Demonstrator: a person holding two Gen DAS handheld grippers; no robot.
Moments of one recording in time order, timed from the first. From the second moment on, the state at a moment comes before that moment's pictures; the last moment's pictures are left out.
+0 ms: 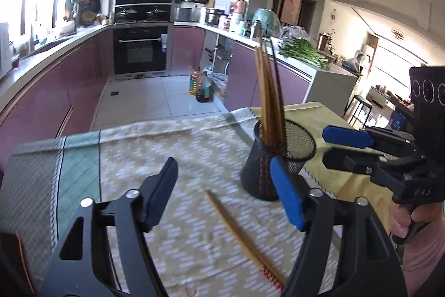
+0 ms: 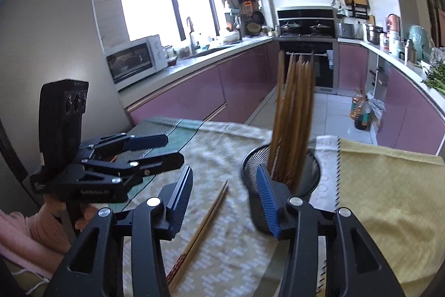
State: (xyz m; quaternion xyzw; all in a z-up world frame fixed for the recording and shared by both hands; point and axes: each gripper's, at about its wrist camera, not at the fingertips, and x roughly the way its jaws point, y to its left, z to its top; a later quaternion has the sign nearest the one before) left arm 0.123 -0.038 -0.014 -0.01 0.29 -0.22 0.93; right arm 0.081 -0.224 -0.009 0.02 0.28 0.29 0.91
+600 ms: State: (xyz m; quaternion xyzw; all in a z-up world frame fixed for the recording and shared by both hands) left arm 0.085 -0.015 -0.062 0.00 0.33 -0.16 0.93; right arm 0.080 -0.187 -0.092 0.01 0.40 0.27 0.88
